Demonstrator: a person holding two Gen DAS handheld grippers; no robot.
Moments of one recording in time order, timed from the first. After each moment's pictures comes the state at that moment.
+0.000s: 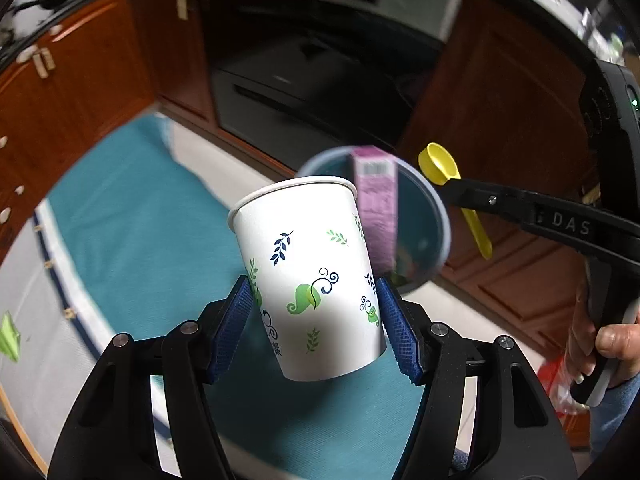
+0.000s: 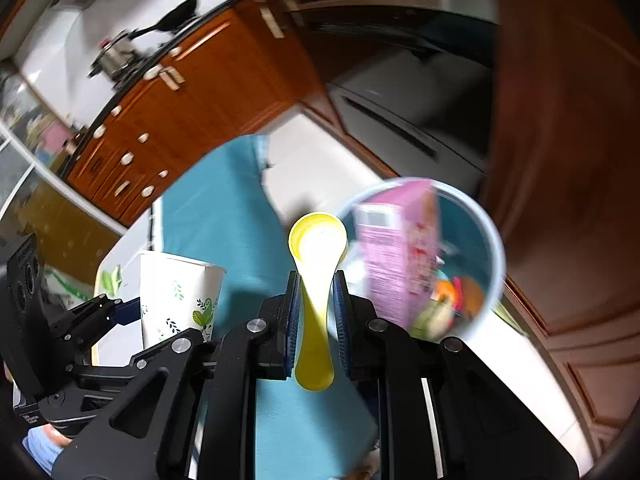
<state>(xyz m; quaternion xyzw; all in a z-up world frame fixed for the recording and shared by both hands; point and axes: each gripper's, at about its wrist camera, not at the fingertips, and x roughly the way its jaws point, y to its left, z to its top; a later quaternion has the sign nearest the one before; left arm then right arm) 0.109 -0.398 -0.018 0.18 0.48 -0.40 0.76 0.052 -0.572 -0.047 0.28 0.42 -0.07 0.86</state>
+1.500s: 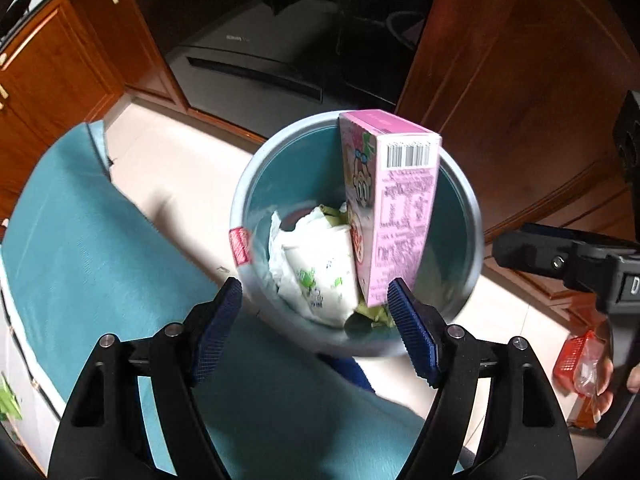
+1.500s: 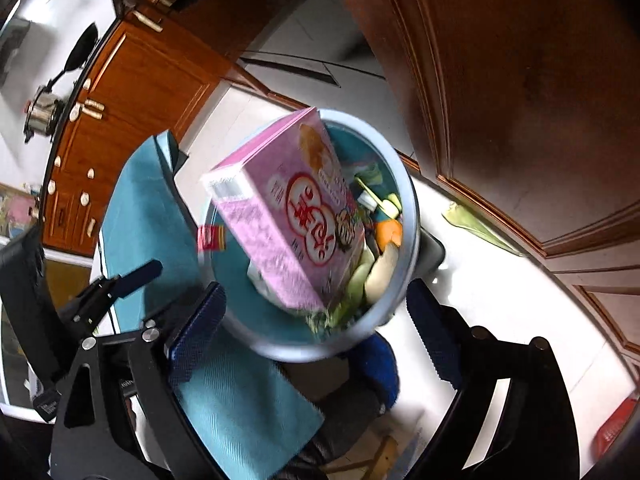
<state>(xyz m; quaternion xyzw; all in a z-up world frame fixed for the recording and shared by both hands) 0.132 -0.491 -0.077 0.26 0.50 -0.38 0.73 0.028 -0.656 -0.140 0.39 0.48 -0.12 0.78</state>
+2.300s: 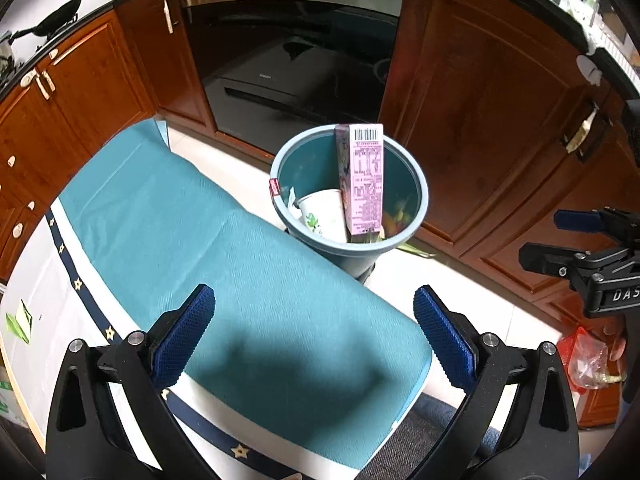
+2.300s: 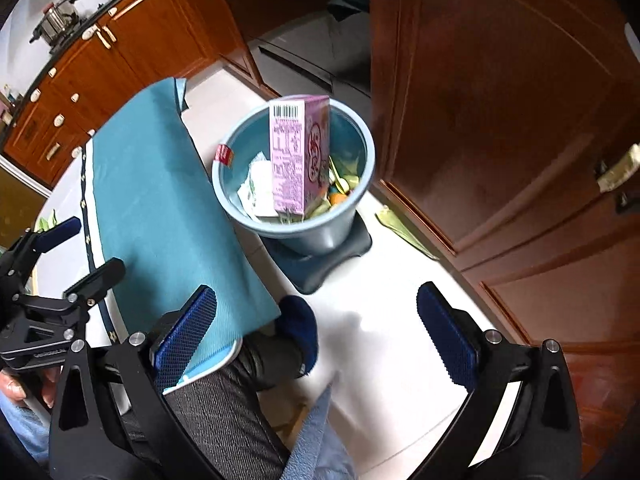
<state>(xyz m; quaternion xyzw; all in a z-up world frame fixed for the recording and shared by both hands) 0.045 -0.369 -0.005 0.21 0.45 -0.39 0.78 -0.063 -0.549 -0.046 0.22 0.52 -0.19 0.81</state>
